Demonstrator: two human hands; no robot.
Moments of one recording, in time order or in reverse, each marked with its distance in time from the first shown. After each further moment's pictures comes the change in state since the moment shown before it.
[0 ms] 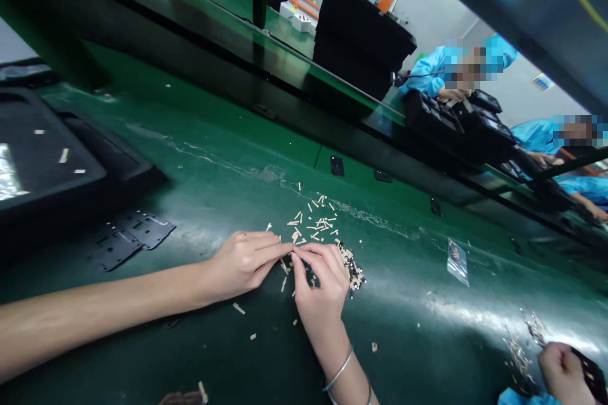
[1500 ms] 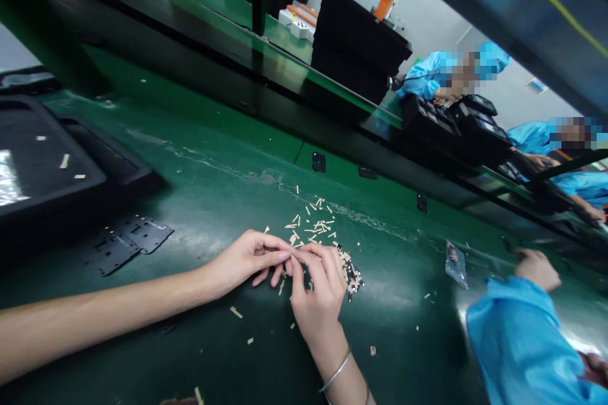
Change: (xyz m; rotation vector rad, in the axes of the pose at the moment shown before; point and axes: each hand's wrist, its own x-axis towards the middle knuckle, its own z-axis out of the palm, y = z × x) left_hand 0.015 0.006 -0.003 -1.319 -0.265 -0.866; right_hand -0.002 0.003 -0.001 -0.070 0.001 -0.038
